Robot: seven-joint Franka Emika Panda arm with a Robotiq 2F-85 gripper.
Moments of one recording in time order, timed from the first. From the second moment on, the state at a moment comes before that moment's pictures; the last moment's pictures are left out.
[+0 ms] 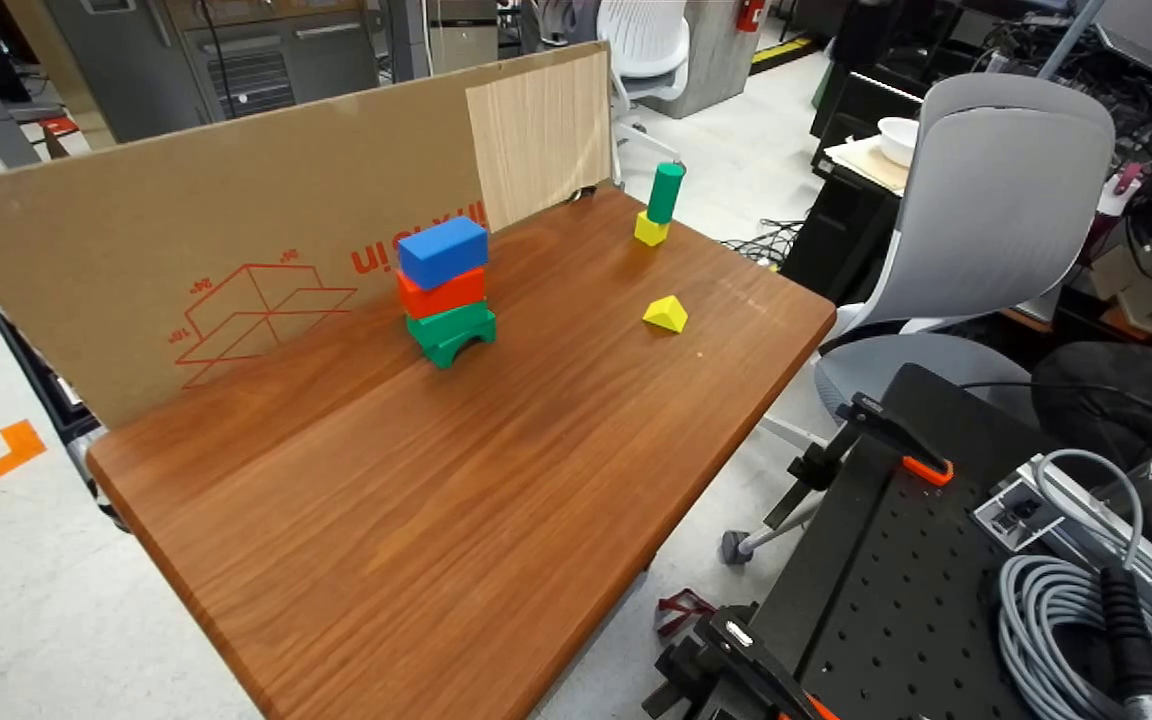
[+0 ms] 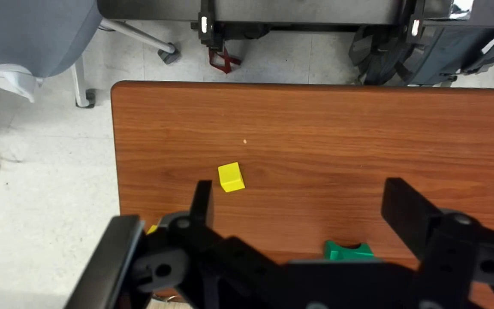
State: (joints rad) arm -0.01 -0.19 0.00 -2.28 -0.09 2.02 -0.04
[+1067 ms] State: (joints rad) arm 0.11 0.26 0.07 -1.97 -0.11 2.12 0.34
